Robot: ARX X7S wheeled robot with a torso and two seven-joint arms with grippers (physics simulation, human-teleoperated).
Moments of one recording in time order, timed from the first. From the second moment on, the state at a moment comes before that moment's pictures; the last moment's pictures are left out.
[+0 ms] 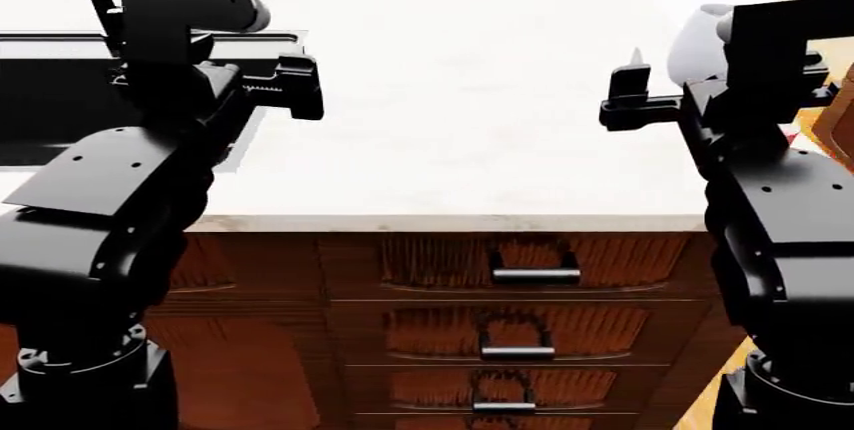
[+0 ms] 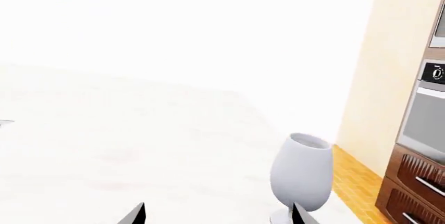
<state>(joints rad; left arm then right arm) -0.98 -0.23 0.07 0.10 -0.31 -0.98 -0.03 0.91 0.31 -0.03 -0.14 0.13 0.91 0.00</state>
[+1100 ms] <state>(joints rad) -0.98 -0.23 0.08 0.12 -0.34 -0.98 -0.04 0.87 0.32 -0.02 -0.12 0.15 0.89 0.00</state>
